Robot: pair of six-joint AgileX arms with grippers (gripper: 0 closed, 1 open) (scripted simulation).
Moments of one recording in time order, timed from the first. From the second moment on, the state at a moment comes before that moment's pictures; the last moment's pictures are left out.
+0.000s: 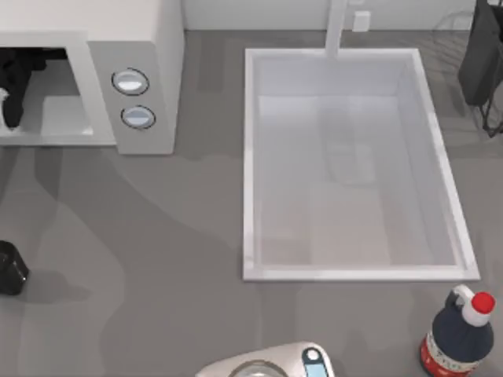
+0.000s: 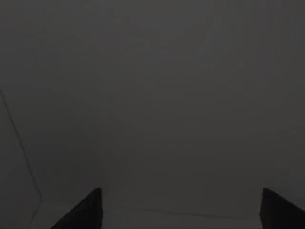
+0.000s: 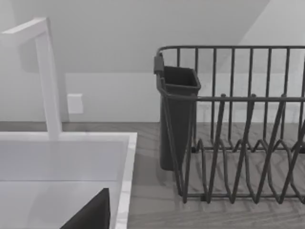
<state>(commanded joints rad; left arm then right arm) 0.10 2.69 1.81 0.63 0.04 0.06 0.00 0.00 0.00 0.00 0.00 0.00</state>
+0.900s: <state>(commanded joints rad) -0.37 1.76 0.98 0.44 -0.33 -0.11 0.00 0.00 0.00 0.00 0.00 0.00</state>
